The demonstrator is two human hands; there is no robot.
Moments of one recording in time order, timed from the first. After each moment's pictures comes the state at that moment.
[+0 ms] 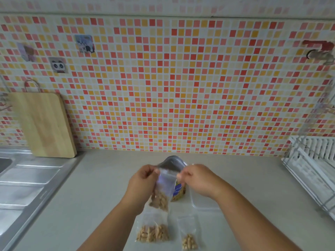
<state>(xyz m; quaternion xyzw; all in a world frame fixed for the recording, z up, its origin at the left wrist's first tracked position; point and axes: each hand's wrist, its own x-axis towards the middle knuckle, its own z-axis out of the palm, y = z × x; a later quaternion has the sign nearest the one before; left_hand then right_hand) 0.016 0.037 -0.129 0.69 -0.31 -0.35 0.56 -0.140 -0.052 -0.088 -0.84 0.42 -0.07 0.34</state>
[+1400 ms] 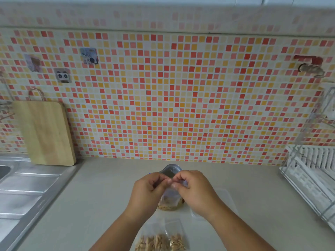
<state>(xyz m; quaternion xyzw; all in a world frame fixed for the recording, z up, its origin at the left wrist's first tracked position) -0.001 0.050 -0.119 0.66 -0.47 -0.24 0.54 -0.134 -0.021 -0.098 -0.84 0.39 -0.23 0.30</state>
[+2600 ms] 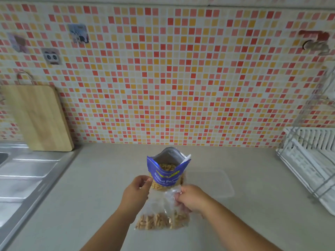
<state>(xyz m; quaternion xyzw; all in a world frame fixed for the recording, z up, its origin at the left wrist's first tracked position) 0.021 0.052 -0.172 0.73 -0.31 -0.33 0.51 -0.138 -0.034 -0.163 -0.72 0.50 -0.04 0.48</state>
